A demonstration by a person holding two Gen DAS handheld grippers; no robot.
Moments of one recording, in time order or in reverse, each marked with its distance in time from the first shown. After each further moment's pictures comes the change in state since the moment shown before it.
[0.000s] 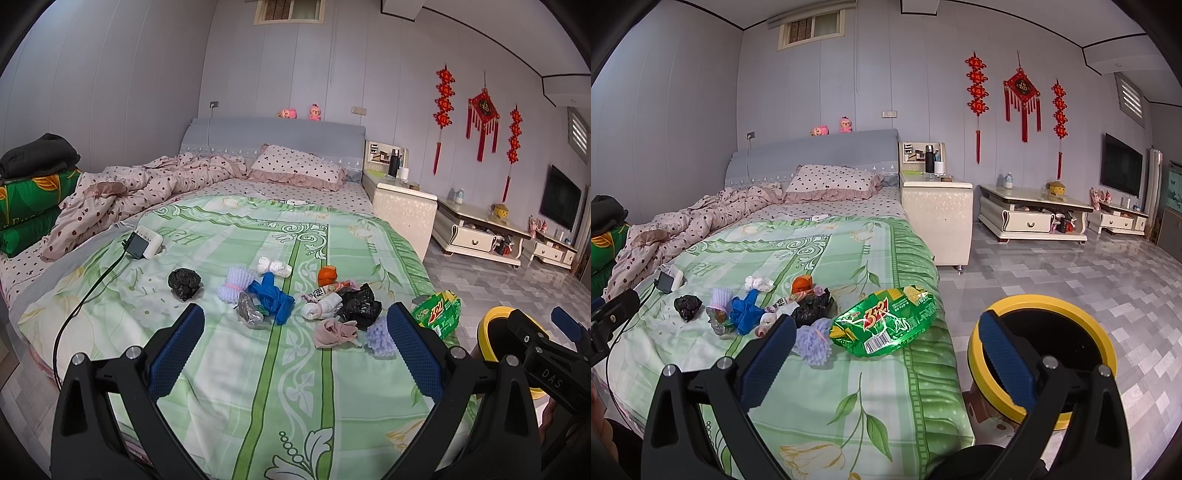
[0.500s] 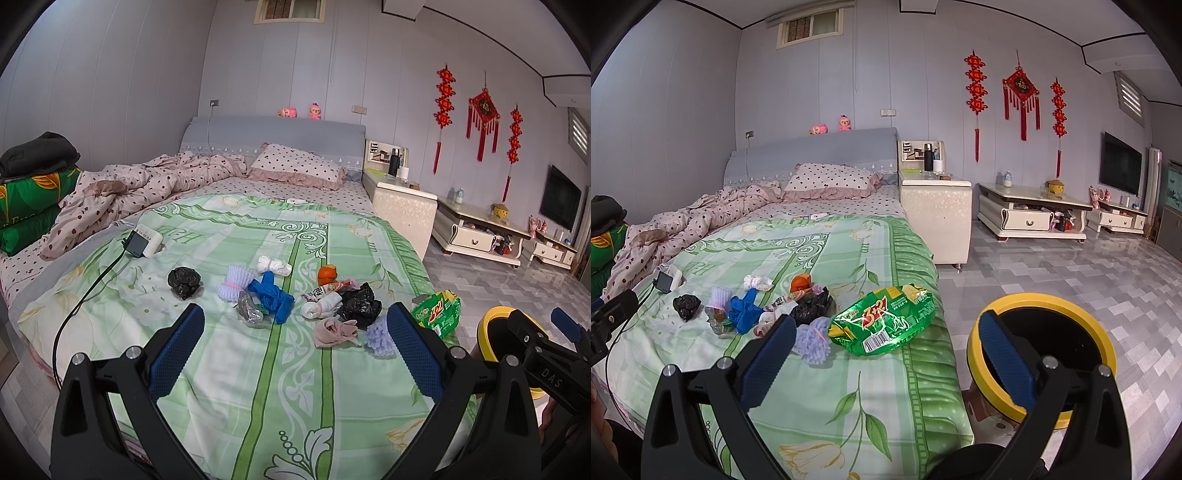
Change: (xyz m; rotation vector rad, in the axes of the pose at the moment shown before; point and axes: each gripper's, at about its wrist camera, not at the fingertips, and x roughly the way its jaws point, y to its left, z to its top) left arm 0.000 0.000 0.000 -0.002 0.003 0.000; right arm 0.000 -0.001 -0.005 0.001 0.003 -0.001
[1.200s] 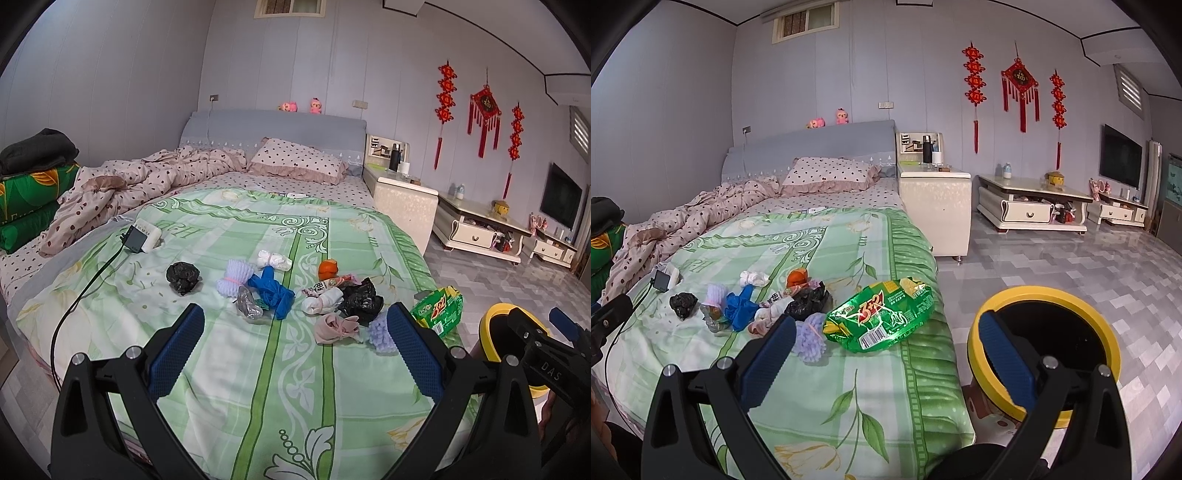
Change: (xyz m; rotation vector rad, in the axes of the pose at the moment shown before) left arm 0.009 0.000 -0.010 -0.005 0.024 -0.002; right arm 0.014 -0.005 -0.010 0.018 0.039 0.001
